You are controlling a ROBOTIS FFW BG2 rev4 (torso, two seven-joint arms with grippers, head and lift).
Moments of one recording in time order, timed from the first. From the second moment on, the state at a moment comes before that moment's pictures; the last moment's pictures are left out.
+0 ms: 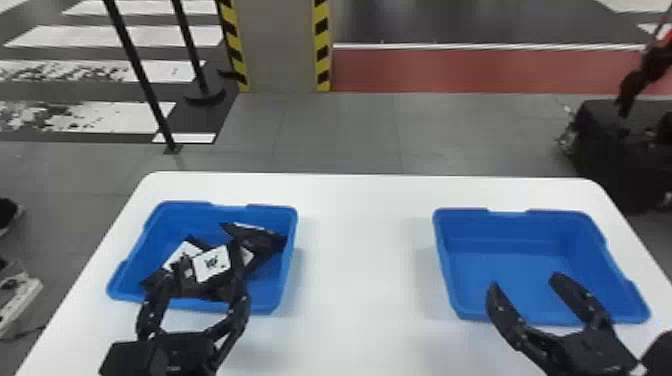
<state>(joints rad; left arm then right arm) 0.55 0.00 0.04 -1.81 0.02 -0.30 0.05 0.55 -0.09 -0.10 -1.92 -0.22 -0.05 0.35</state>
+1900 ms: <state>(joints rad) 0.55 0.00 0.04 -1.81 0.03 -0.37 0.05 0.53 -0.09 -0.11 -1.88 -0.24 -0.13 0.35</state>
